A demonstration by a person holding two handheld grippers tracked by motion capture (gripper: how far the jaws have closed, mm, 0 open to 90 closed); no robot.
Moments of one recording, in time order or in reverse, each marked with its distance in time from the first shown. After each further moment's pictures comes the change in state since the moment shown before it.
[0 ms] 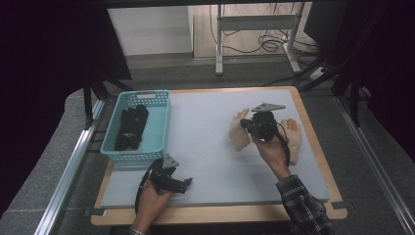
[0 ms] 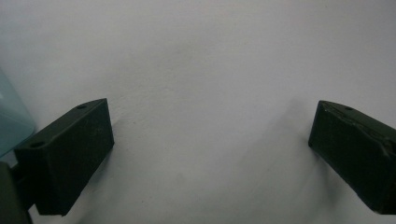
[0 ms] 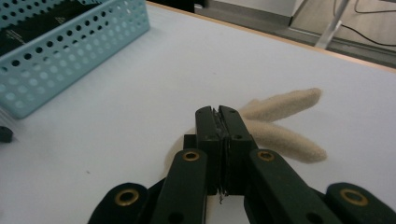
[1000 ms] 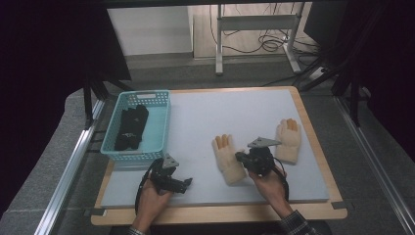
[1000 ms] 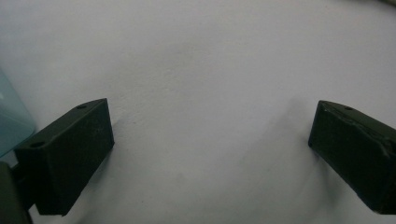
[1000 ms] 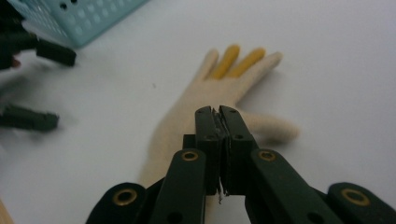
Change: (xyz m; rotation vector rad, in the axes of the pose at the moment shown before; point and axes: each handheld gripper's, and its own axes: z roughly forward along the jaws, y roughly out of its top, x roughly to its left) left arm 0.000 0.000 0.000 -0.003 0.001 -0.002; right arm 0.054 -0.080 -0.017 0.083 0.082 0.020
